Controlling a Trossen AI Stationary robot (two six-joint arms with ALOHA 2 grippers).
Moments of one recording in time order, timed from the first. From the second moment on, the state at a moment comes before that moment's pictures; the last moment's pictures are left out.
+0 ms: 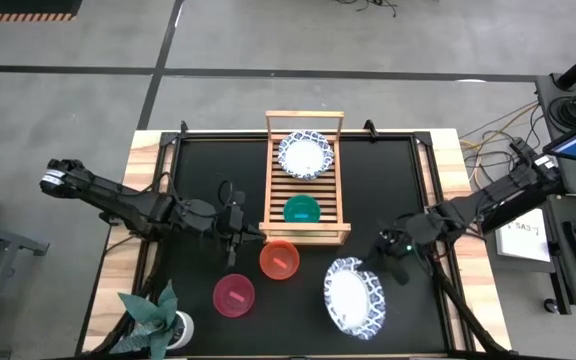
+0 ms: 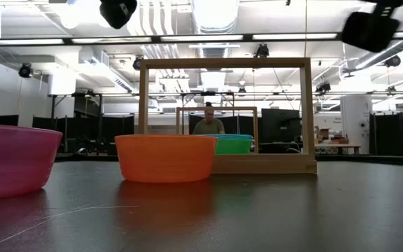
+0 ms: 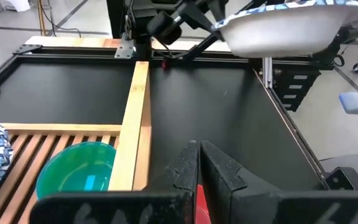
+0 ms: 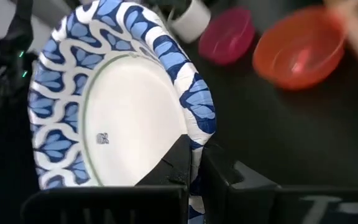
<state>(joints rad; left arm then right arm) -0.29 1.13 0.85 -0.10 -0.18 -0.16 0.44 0.94 0.62 -0.04 -0.06 0.85</state>
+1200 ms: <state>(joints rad) -0.29 1.13 0.84 -0.19 -0.23 -0.09 -0.46 1.52 1.61 -0.92 -0.09 0.46</state>
